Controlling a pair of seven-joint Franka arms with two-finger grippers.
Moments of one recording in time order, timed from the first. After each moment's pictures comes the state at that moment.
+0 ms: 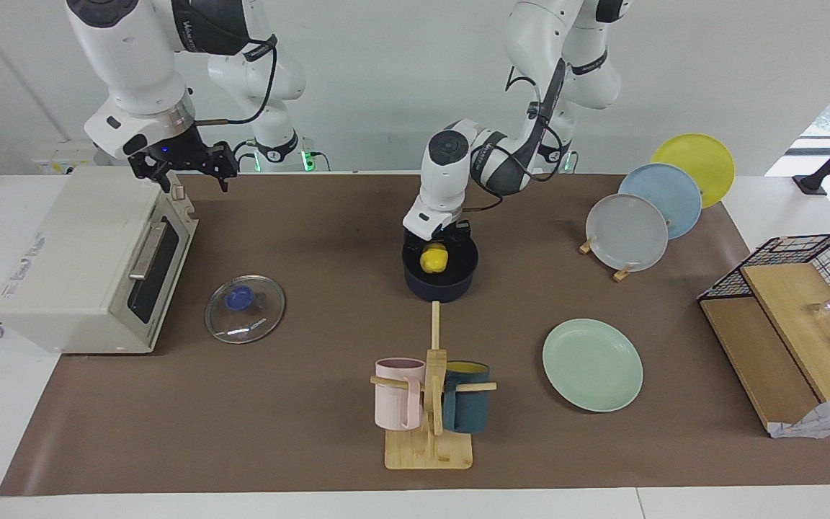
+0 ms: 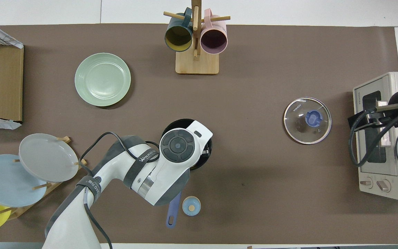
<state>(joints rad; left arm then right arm) -0.75 0.24 -0.03 -2.04 -0.06 2.24 -0.75 -0.12 -0.06 0.18 -1.64 -0.10 1.44 -0.01</state>
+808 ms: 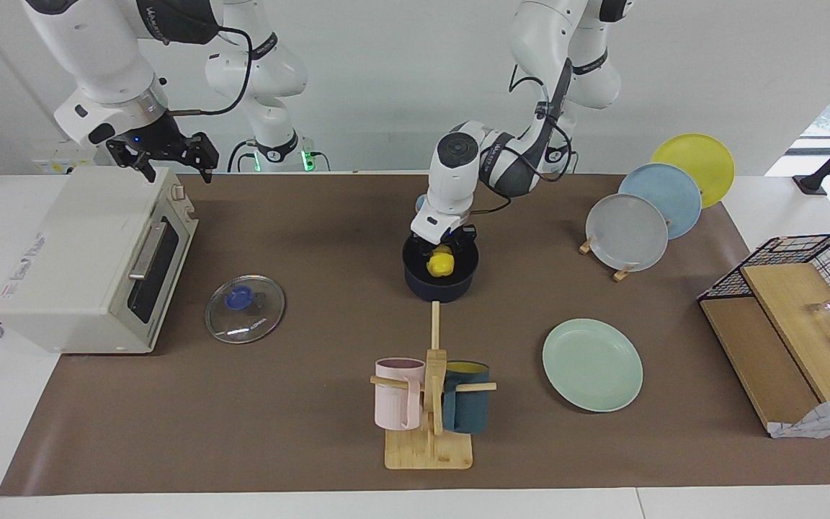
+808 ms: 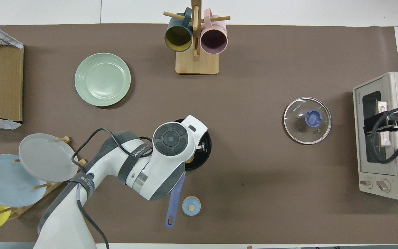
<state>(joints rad) -0.71 0.23 -0.02 -2.00 -0.08 2.20 -0.75 -0.03 -0.07 0.03 -1.65 -0.06 1.43 -0.01</state>
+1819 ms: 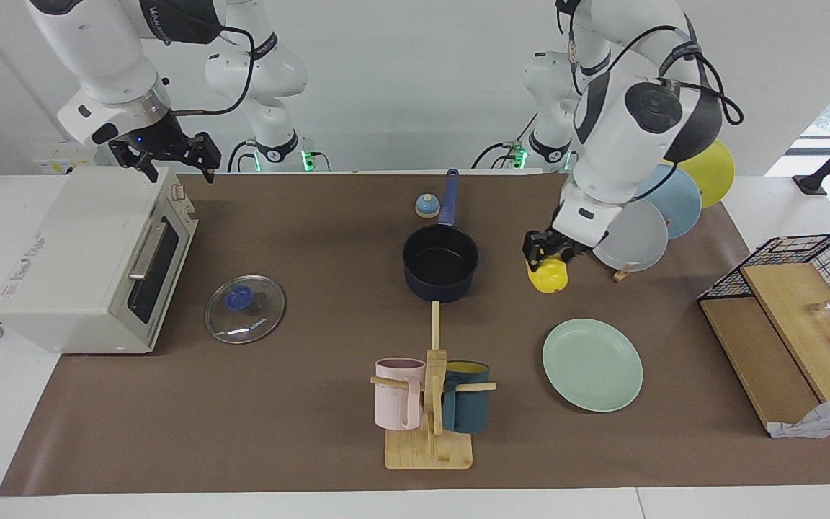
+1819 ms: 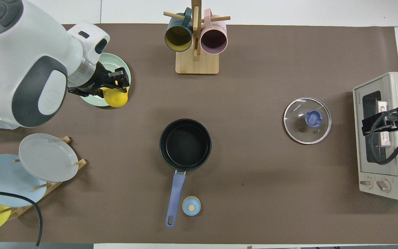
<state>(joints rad) -0.31 0.26 -0.01 -1.50 -0.10 1.76 -0.42 -0.02 -0.07 0.02 -1.65 -0.06 1.43 -0.01</state>
